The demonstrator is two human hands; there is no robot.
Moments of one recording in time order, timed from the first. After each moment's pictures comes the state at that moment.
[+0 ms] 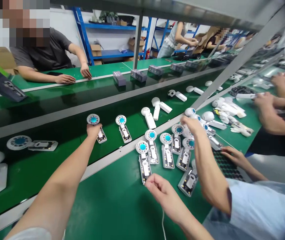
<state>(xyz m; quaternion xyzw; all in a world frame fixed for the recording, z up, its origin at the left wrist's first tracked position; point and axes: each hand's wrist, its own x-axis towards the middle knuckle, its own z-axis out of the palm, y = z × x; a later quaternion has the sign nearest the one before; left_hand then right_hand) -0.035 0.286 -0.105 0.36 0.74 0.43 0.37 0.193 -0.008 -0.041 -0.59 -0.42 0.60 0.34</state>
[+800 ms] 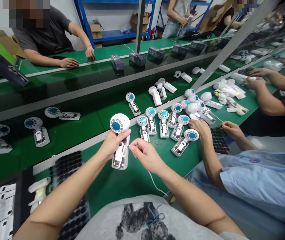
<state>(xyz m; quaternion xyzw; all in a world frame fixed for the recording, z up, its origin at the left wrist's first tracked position) 0.007 0.045 -0.004 0.43 0.46 0.39 0.67 0.140 -0.020 -0.004 -0.54 -0.56 0.51 0.36</state>
